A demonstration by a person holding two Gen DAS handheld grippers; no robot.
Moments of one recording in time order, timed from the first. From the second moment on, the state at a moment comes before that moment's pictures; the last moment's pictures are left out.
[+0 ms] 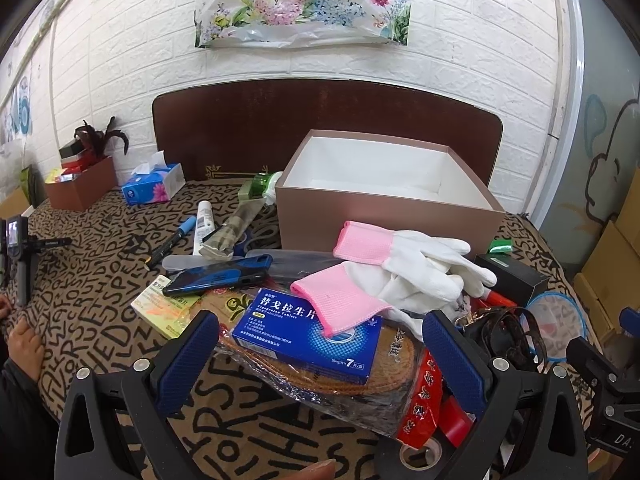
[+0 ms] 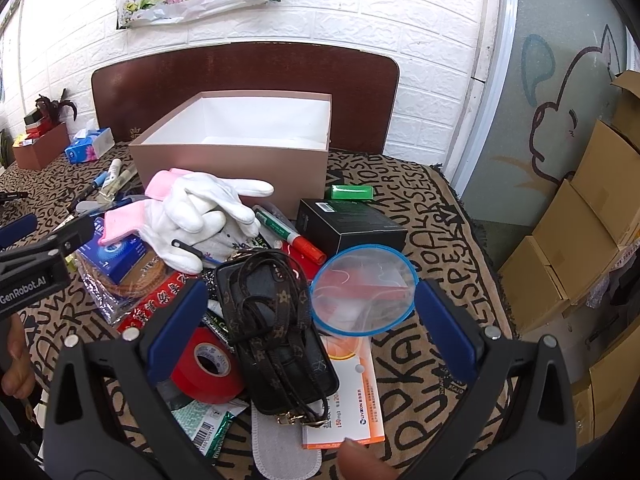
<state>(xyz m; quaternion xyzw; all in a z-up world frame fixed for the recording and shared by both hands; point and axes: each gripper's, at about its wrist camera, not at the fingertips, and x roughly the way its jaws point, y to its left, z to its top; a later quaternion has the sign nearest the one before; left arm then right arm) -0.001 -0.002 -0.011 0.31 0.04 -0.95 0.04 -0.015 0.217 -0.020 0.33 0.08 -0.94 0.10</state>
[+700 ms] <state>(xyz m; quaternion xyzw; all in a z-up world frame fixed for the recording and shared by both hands) -0.010 -0.026 -0.009 0.30 0.08 -0.95 0.03 -0.029 0.183 -0.018 0.30 0.10 -0.93 0.17</state>
